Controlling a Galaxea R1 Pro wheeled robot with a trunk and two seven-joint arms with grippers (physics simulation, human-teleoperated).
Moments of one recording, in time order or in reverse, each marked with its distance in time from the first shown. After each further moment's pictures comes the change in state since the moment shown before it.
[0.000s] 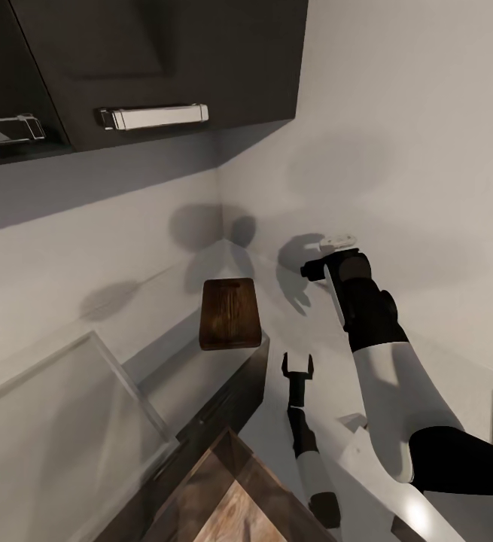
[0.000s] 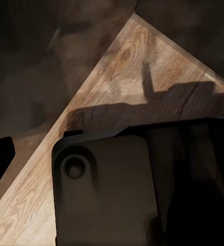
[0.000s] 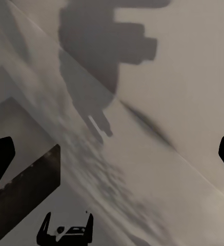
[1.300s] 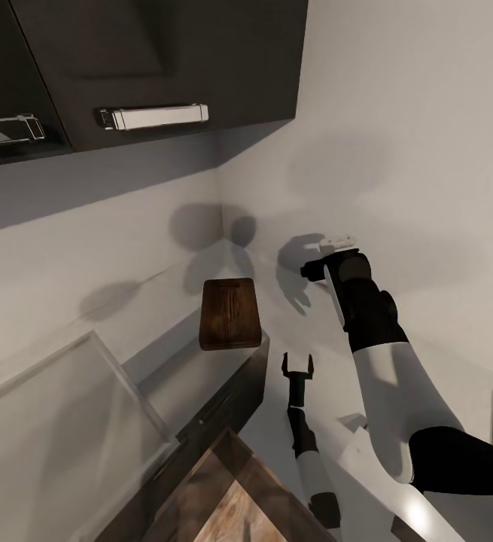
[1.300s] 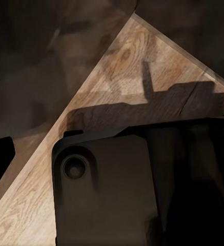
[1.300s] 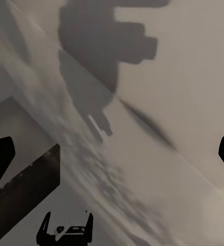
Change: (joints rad) left arm 0.000 0.000 0.000 0.000 0.000 0.000 0.000; right arm 0.002 0.000 0.000 0.000 0.002 0.000 0.000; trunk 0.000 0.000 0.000
